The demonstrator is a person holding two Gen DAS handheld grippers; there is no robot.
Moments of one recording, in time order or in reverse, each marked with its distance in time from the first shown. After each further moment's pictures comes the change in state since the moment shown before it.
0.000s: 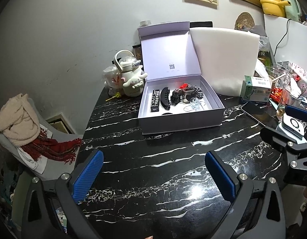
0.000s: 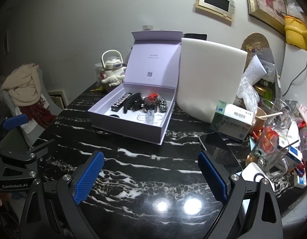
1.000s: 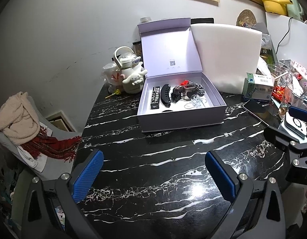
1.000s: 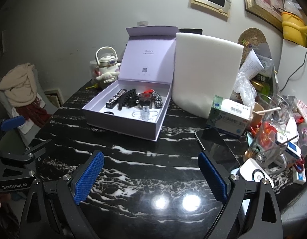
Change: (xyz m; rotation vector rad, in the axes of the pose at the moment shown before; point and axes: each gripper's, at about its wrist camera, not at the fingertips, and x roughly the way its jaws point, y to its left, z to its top) left arm 0.009 -0.003 -0.002 -0.002 0.017 0.004; right arm 0.007 -0.005 -0.003 0.017 0.031 -0.022
